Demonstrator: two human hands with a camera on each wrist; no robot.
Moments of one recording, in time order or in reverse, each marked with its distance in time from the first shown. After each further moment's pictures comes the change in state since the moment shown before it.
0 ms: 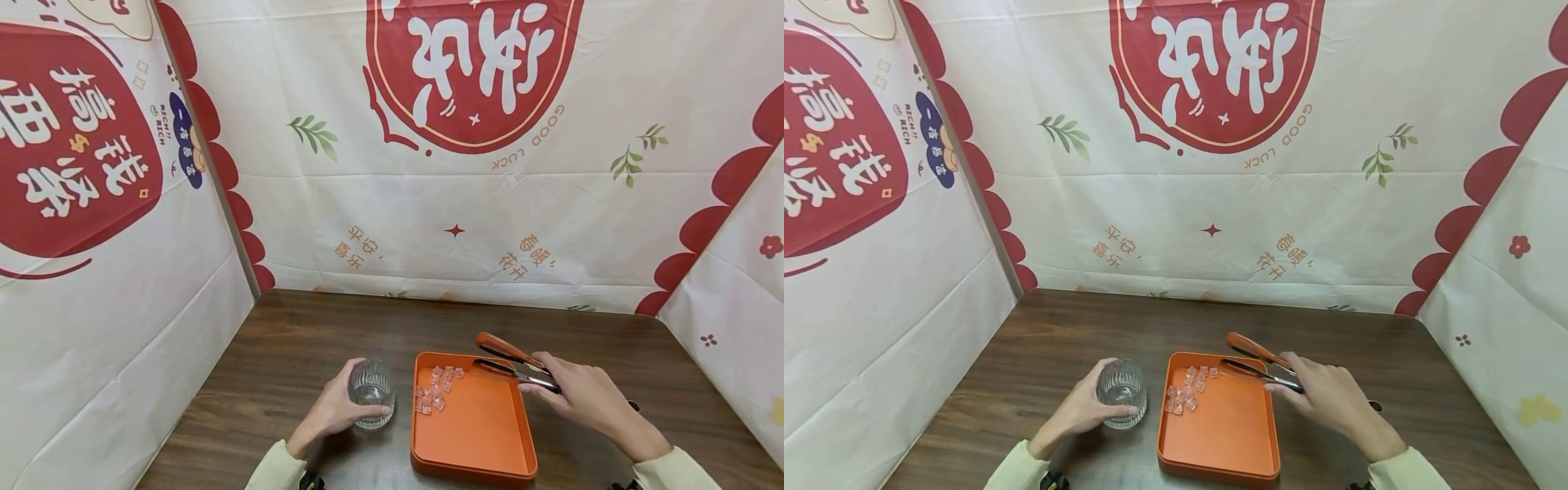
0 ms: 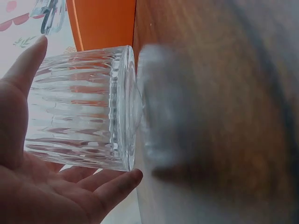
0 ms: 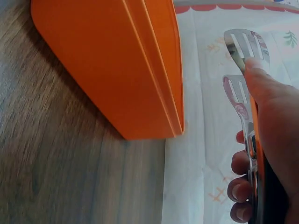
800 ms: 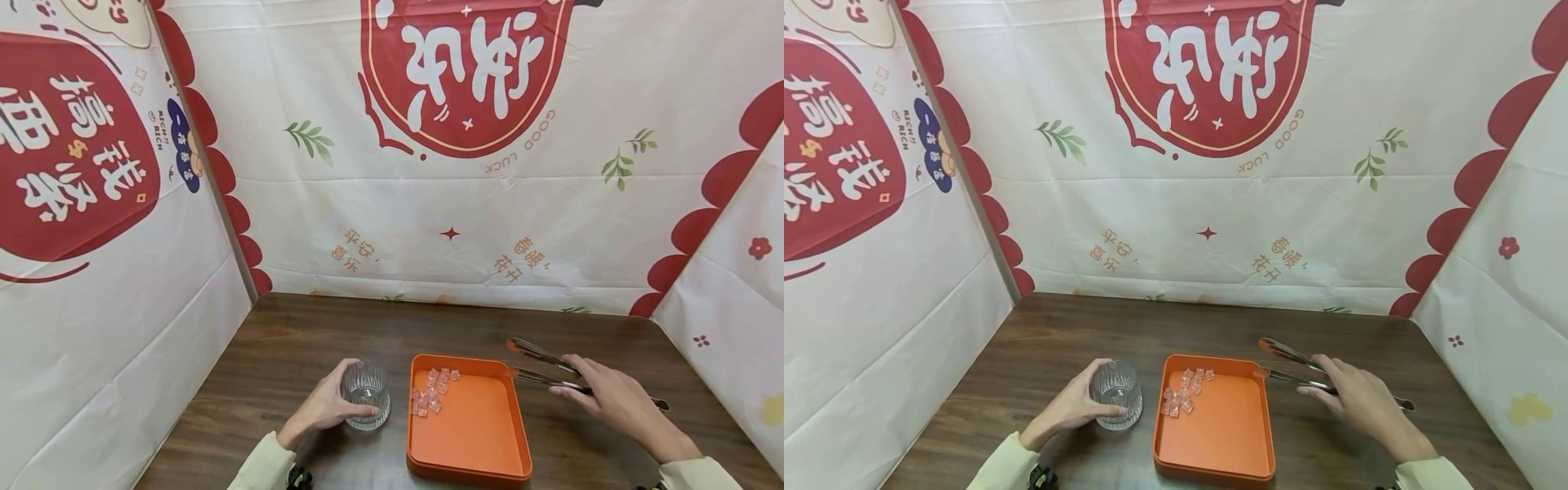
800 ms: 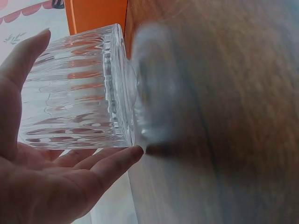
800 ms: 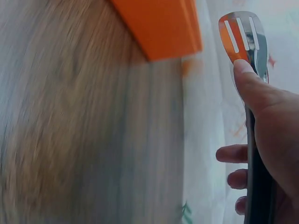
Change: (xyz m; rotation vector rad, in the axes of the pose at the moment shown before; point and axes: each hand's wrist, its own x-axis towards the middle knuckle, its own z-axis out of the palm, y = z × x) left_hand 0.008 -0.006 -0.014 -0.008 -0.082 0.057; right_hand -0.030 0.055 0.003 0.012 -0.007 0.106
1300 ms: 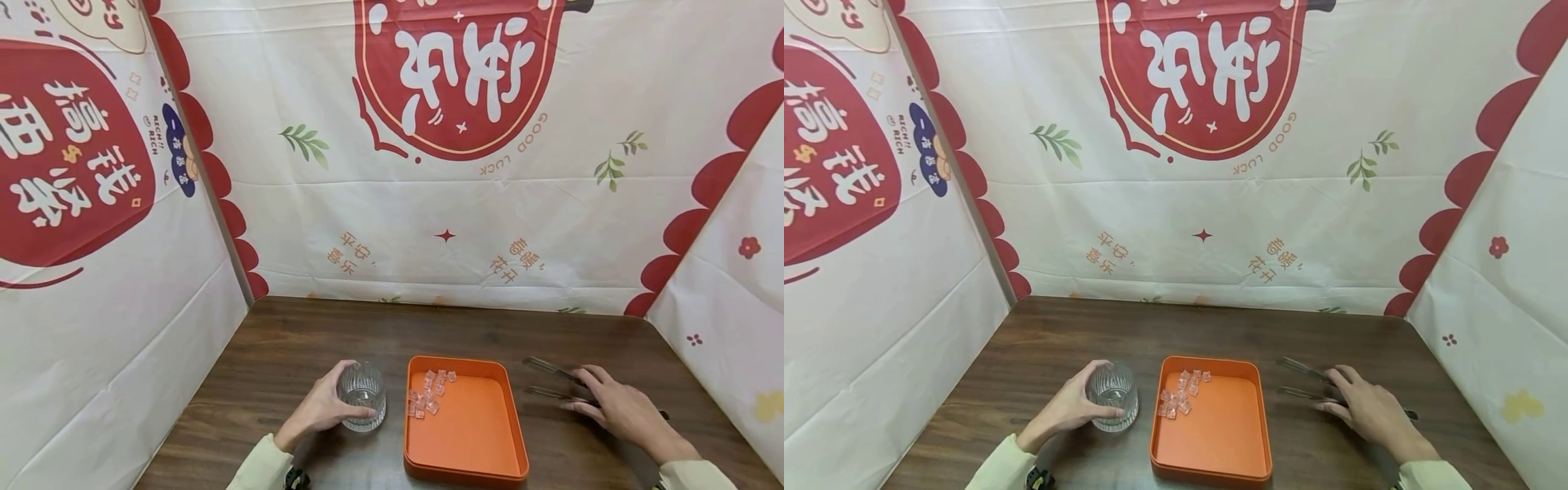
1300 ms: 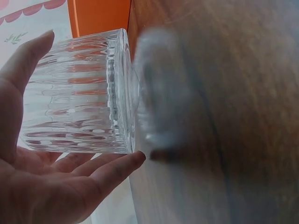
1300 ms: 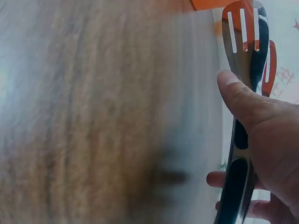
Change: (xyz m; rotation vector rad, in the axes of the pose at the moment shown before) left_hand 0.001 0.004 -0.002 0.040 0.031 0.008; right_hand -0.027 0.040 0.025 -0.057 -0.118 0.023
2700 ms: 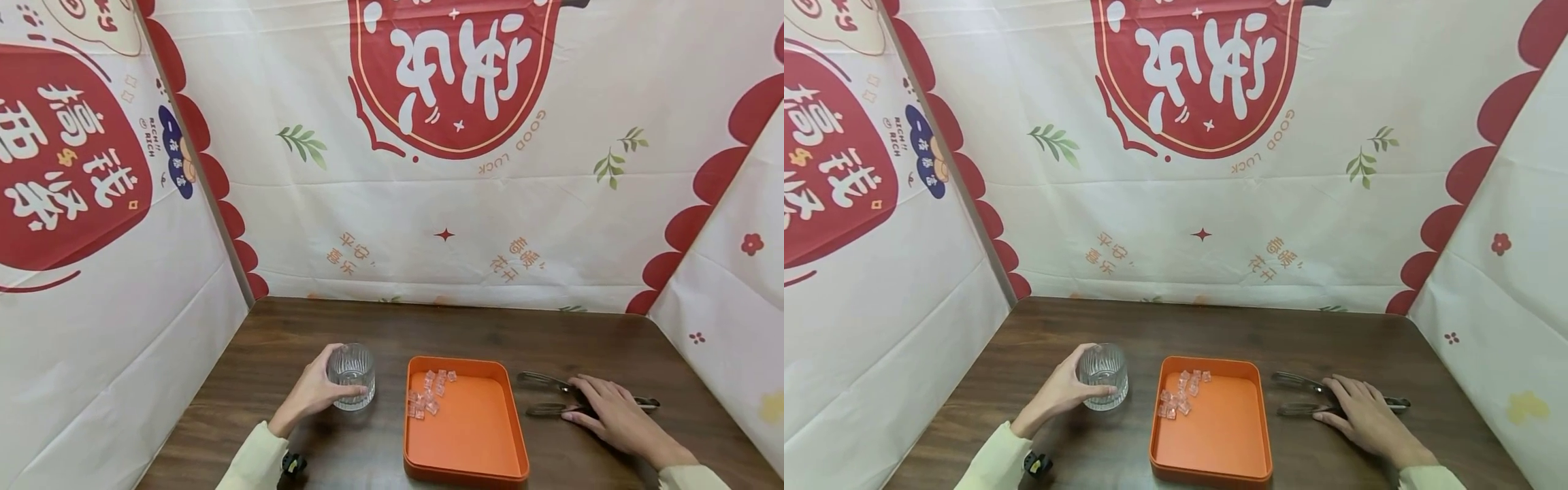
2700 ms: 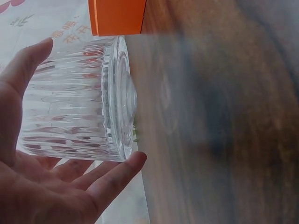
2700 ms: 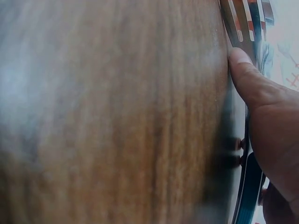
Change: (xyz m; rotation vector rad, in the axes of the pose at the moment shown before) left_hand 0.015 -0.001 -0.017 -0.023 0.121 -0.098; right_hand -0.012 0.006 0.028 0.092 -0.022 0.024
